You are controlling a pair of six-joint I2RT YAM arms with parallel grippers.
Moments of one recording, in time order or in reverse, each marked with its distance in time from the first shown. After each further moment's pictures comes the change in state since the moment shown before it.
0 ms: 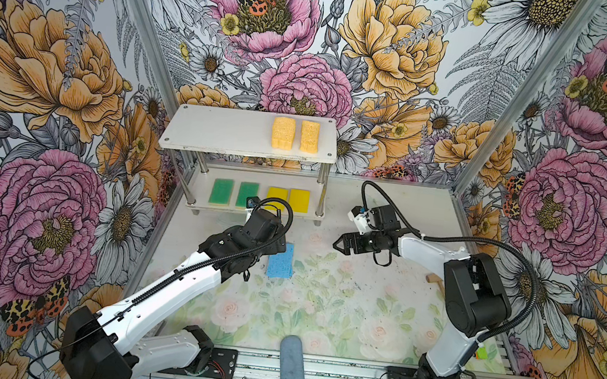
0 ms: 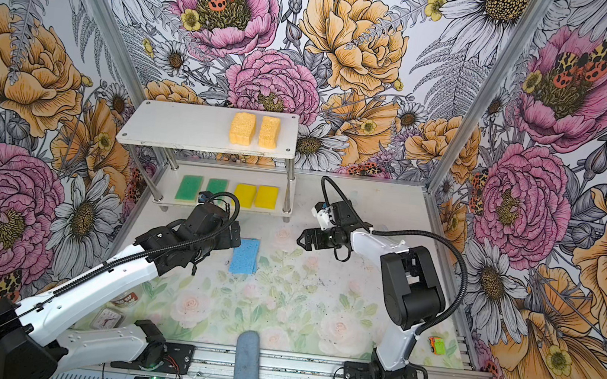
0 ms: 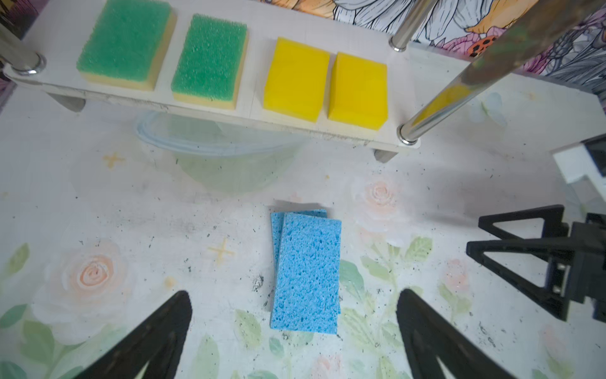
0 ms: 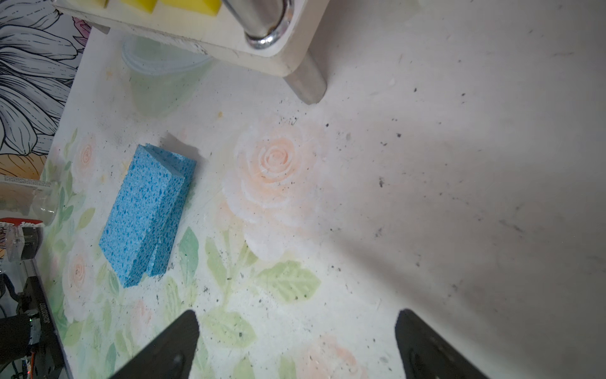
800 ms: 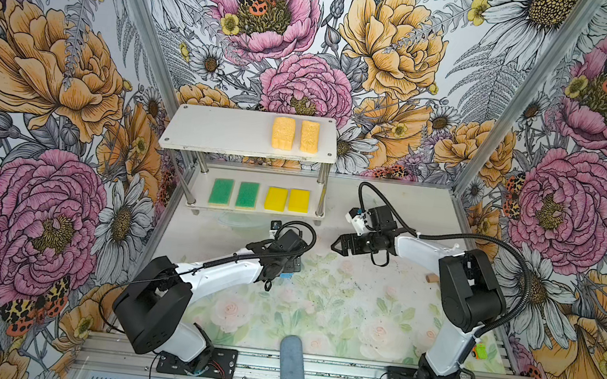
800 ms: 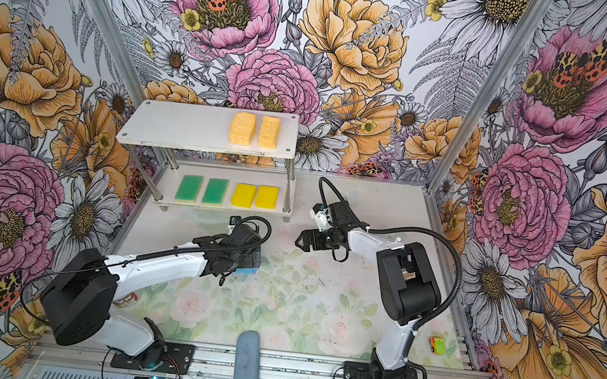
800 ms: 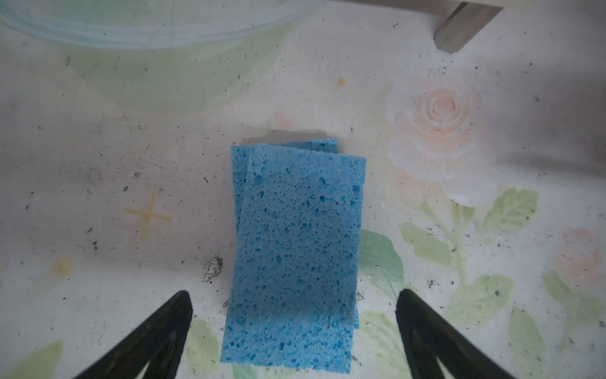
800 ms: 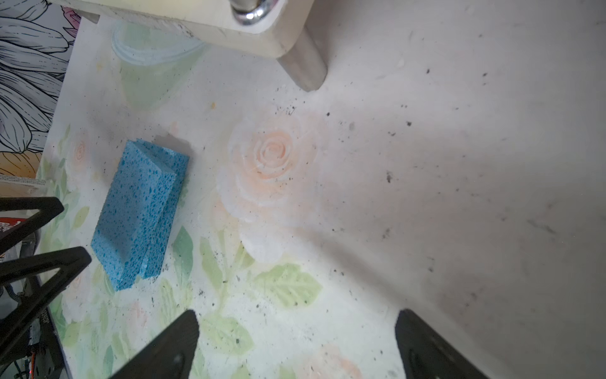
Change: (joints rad) left arm -0.087 0.363 -0.085 0.183 0.014 -0.090; right arm 0.010 0.035 0.010 0.000 -0.003 0.010
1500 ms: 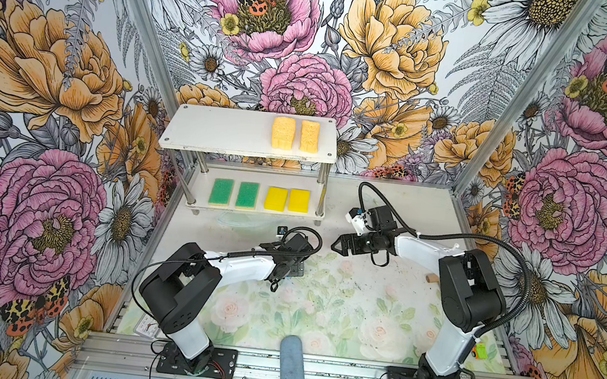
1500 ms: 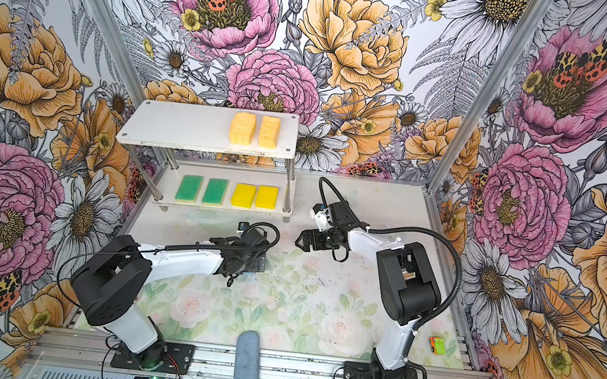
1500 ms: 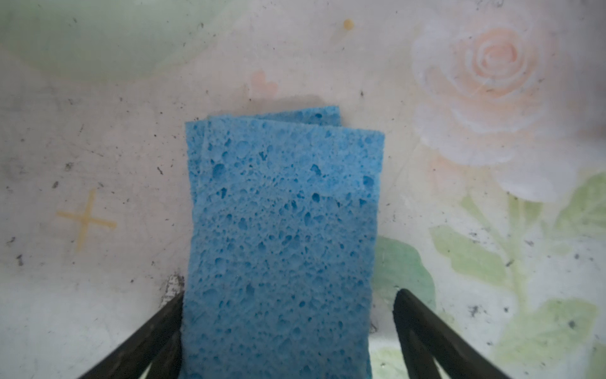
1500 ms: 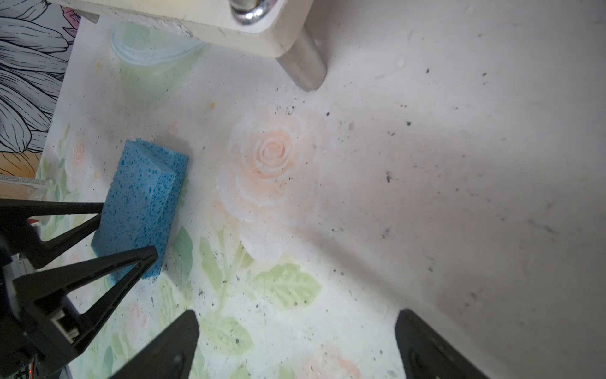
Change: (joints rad) left arm -0.010 0.152 0.013 0.061 0.019 0.000; right arm 0.000 0.000 0.000 0.000 0.000 0.000
